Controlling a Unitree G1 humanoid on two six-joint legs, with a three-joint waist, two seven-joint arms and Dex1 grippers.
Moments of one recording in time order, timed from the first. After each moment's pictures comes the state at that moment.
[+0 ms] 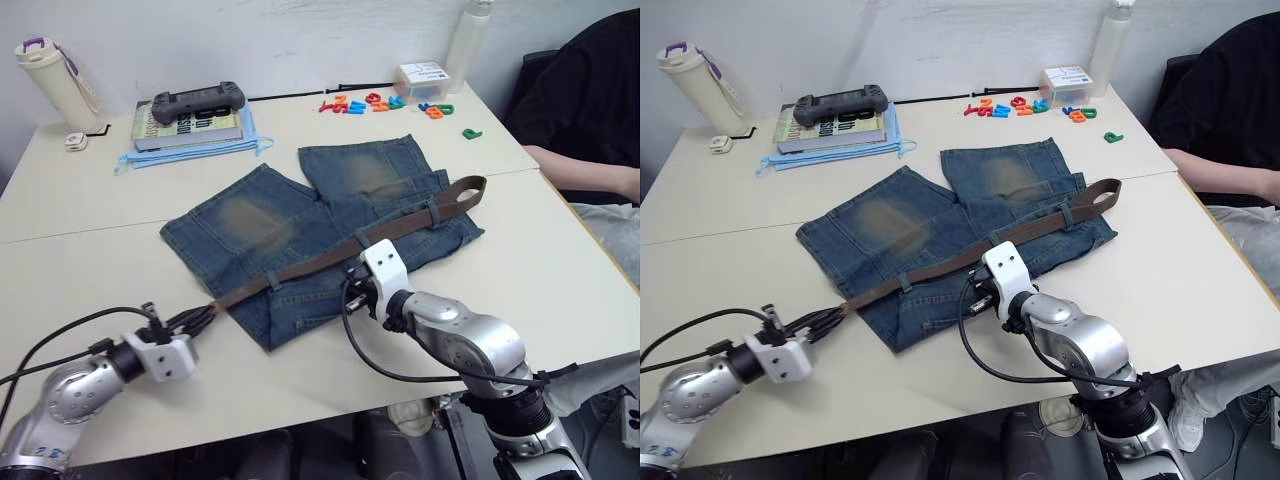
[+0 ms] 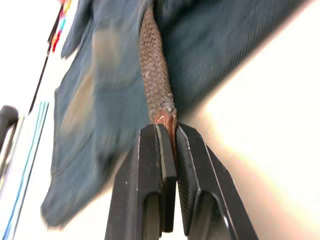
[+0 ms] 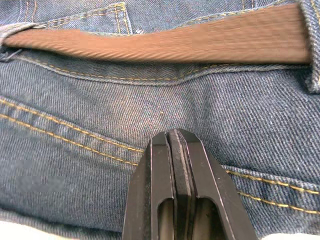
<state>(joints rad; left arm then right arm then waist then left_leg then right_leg) 0.16 0.82 0.20 0.19 0.24 -0.76 -0.37 -0.40 -0.32 0.26 -0.40 0.43 1.07 0.13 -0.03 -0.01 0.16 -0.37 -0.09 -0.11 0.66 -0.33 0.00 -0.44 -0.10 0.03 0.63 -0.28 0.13</state>
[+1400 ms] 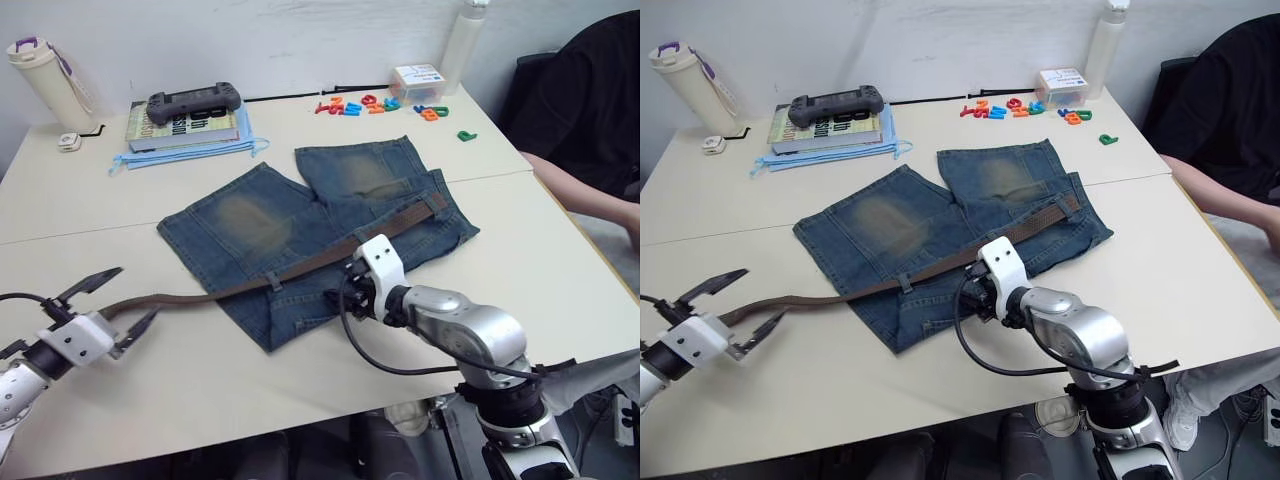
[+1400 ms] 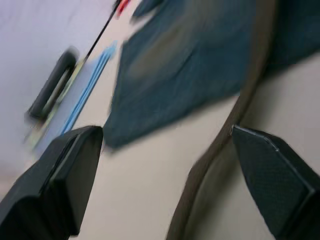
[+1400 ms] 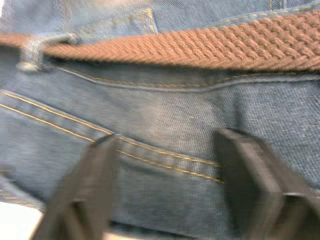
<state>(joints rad) 0.32 0.98 0.14 0.00 -0.30 -0.62 -0.43 -0.46 -0.32 0.12 -0.46 0.46 1.22 0.30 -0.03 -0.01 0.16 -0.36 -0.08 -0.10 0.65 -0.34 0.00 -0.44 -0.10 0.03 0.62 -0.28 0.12</state>
